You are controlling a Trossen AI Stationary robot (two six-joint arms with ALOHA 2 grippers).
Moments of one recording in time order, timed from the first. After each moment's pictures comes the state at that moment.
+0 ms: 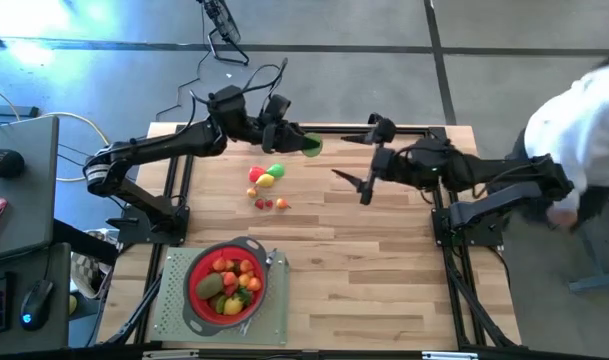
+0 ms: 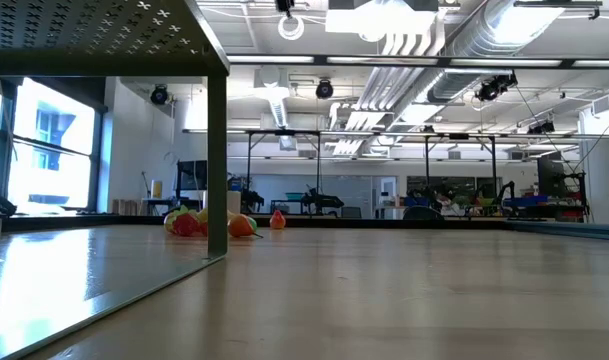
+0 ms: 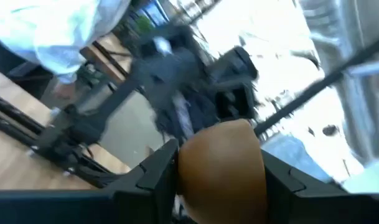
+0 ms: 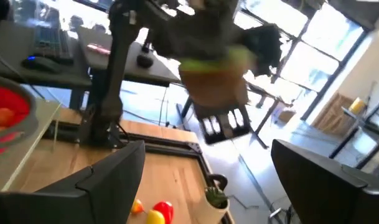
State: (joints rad) left arm 0.35 1.43 1.36 0.28 0.59 -0.97; right arm 0.05 1.17 1.18 -0.05 0.34 -0.34
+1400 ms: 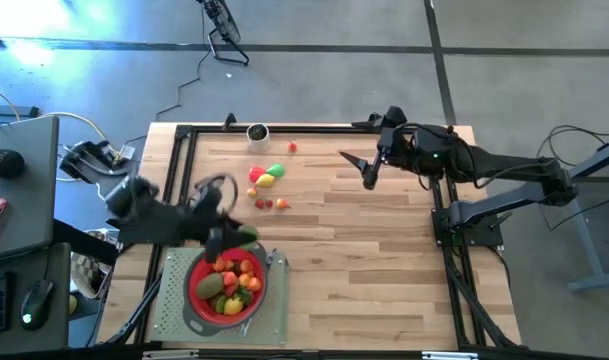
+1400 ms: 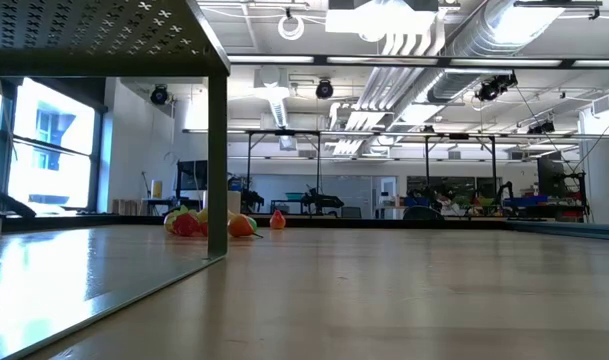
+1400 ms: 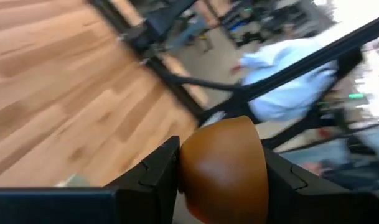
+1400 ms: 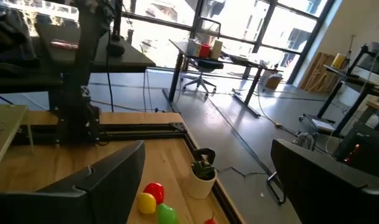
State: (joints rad) left arm -0.56 1.12 1.43 -0.63 -0.51 -1.11; right arm -0.07 1.11 1.18 -0.17 0.34 -0.18
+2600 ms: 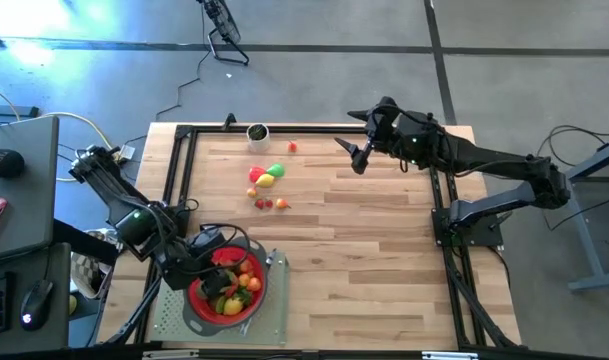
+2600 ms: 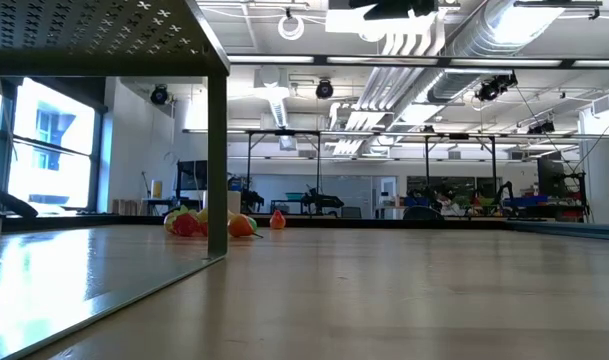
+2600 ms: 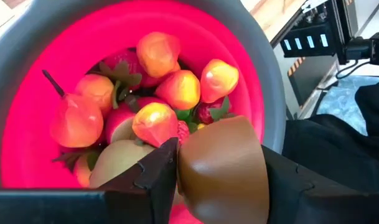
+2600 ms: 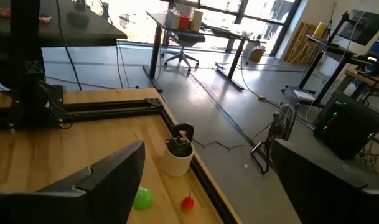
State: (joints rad) left arm -0.73 1.26 1.43 -1.06 -0.19 -1.60; right arm -0.24 1.20 1.18 -0.18 0.28 -0.15
